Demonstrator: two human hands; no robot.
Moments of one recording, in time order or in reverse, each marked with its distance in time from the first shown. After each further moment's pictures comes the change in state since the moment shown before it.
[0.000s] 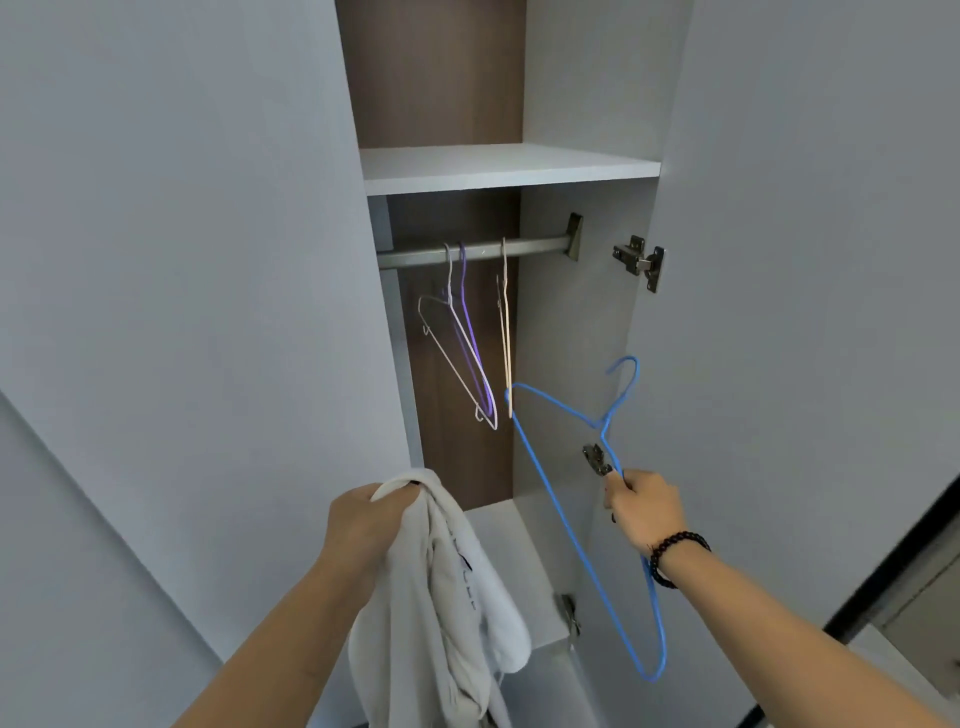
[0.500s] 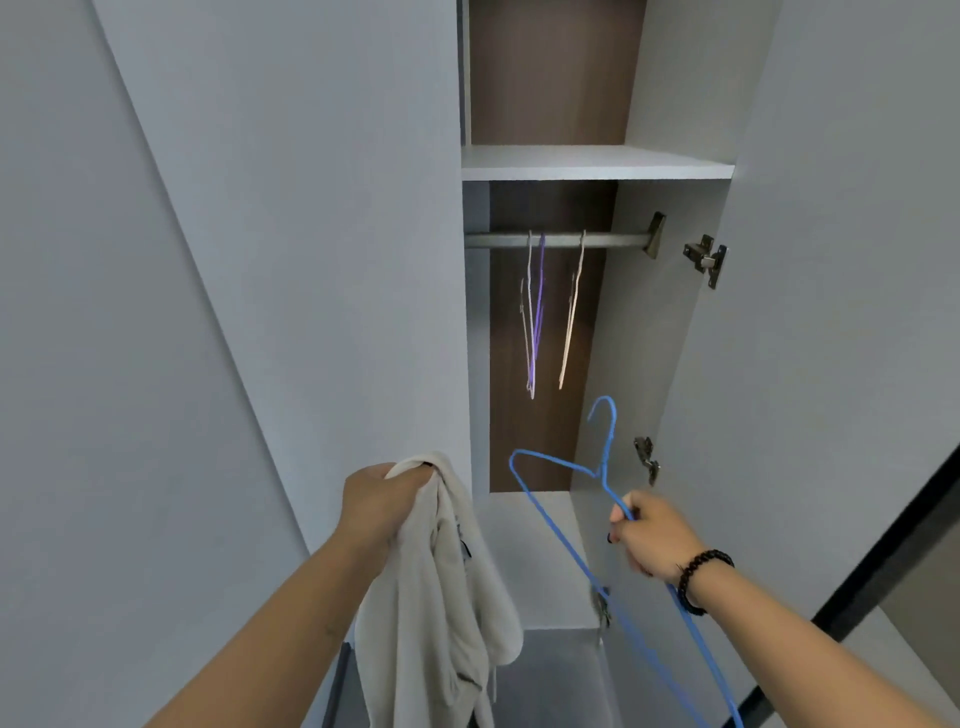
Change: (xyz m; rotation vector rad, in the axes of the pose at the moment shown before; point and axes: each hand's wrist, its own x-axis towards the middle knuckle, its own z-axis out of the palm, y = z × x) left_hand -0.111 -0.026 -0.023 -0.078 0.225 -0.024; right_hand -0.074 0.025 -0.029 0.063 -0.451 -0.078
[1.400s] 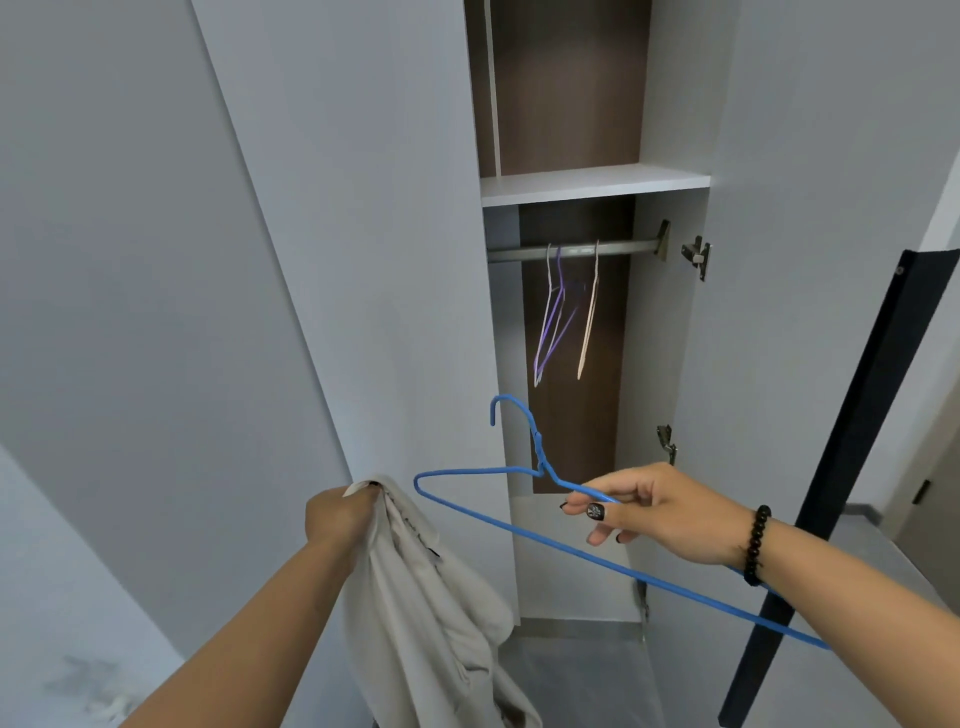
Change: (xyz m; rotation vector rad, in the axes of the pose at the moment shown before) left_hand -0.063 -0.053 -0.076 0.052 0.349 -0.040; right_hand -0.141 -0.026 -0.058 -0.012 -0.550 -0.479
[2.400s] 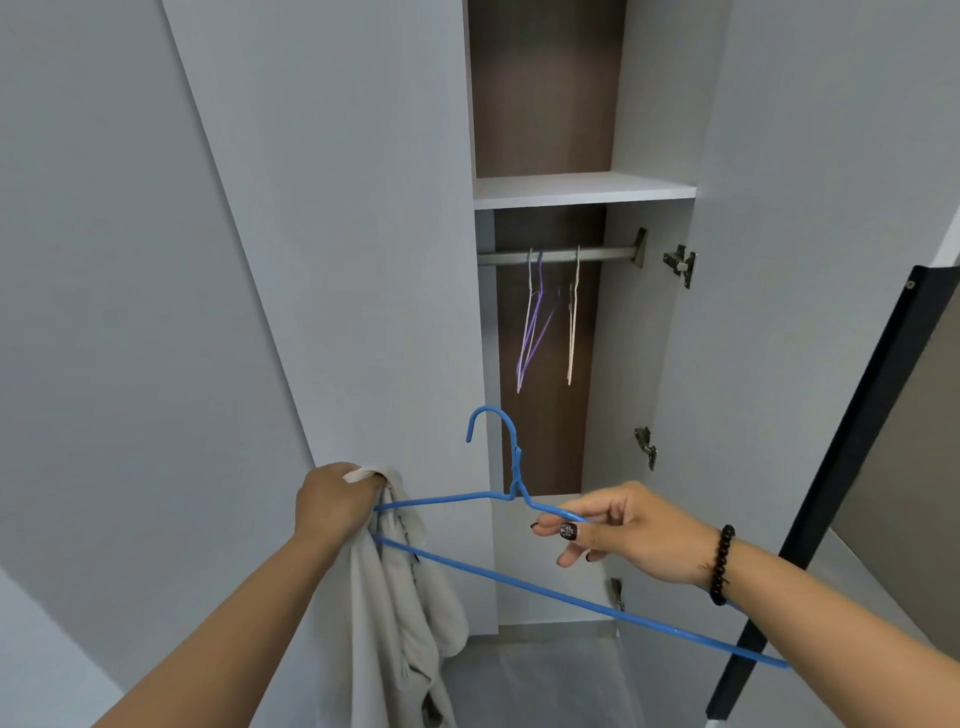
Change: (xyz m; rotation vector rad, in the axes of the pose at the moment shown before) left_hand 0.032 0.036 -0.013 0.314 -0.134 0.330; right_hand 0.035 -0.010 0.044 0.064 0.018 0.031
